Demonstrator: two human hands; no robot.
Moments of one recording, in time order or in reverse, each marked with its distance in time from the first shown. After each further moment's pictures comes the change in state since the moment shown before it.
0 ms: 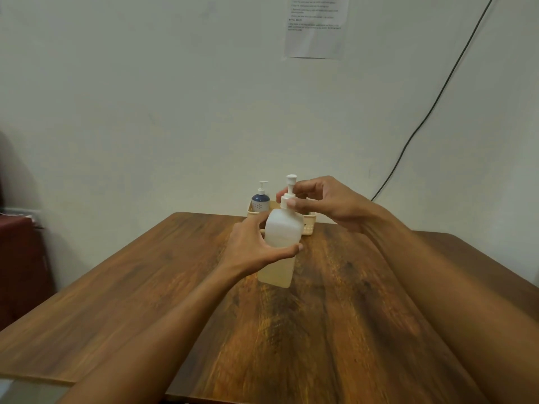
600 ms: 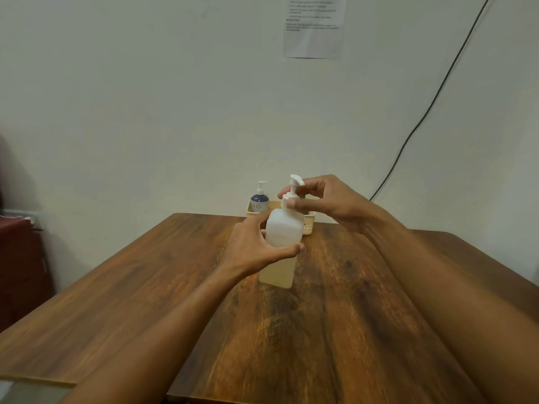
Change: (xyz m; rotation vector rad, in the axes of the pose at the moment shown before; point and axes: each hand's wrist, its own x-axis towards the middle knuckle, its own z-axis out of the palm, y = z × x) left_hand 0.000 0.005 0.002 0.017 0.010 -0.001; right_hand -0.003 0.001 -0.002 -0.024 0.047 -0.010
